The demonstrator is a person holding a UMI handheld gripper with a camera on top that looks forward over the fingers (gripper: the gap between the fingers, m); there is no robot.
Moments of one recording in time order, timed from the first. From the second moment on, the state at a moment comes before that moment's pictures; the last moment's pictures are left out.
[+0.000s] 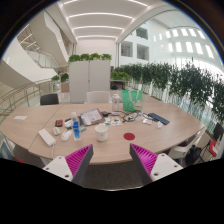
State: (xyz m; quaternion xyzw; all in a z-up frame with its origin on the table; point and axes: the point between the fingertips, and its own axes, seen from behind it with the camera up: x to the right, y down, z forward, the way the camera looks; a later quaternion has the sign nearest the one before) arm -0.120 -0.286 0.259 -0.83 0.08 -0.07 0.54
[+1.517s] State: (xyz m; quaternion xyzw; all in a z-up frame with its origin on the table) arm -0.308 0.127 0.124 -0.78 0.14 0.28 0.54
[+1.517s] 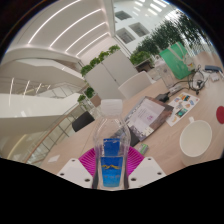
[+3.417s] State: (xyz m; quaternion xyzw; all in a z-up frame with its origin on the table) arm 0.115 0.105 0.078 -0.77 0.11 -0.07 0.63
